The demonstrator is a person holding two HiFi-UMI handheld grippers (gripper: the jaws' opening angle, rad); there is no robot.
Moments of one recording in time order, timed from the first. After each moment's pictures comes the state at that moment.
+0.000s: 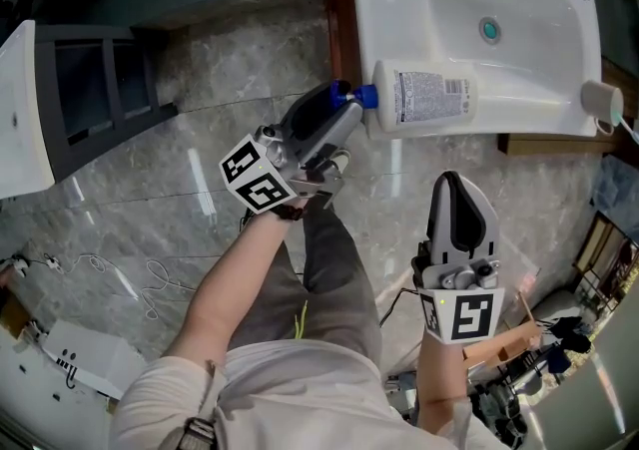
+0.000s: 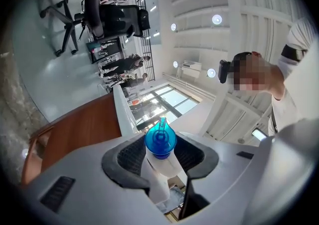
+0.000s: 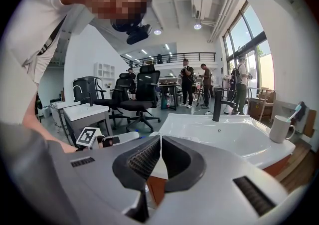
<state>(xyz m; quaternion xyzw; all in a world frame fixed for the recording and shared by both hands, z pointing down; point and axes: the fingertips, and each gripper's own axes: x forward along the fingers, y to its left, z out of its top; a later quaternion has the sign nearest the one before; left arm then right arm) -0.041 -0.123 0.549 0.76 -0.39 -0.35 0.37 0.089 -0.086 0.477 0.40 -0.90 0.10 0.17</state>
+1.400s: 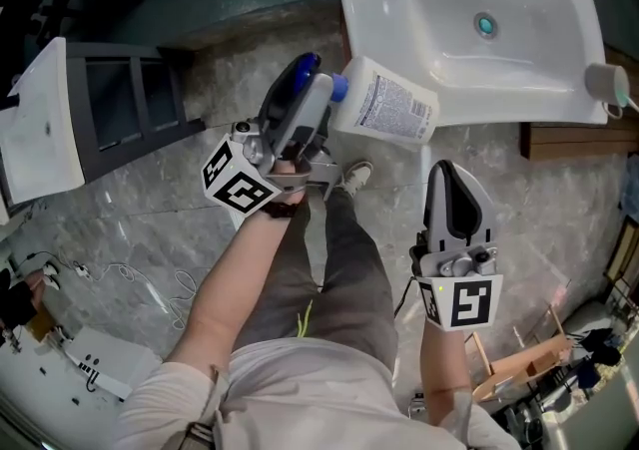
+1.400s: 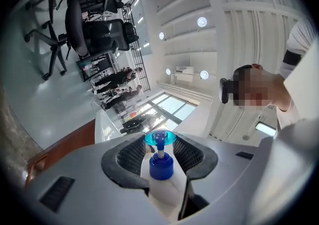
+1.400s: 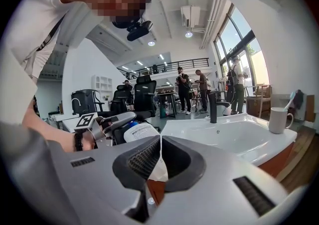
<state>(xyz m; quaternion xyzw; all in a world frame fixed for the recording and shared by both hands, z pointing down) -0.063 -0.138 0.463 0.77 -0.44 -0.37 0.29 0.109 -0.081 0.469 0.41 -0.90 0.11 0.10</state>
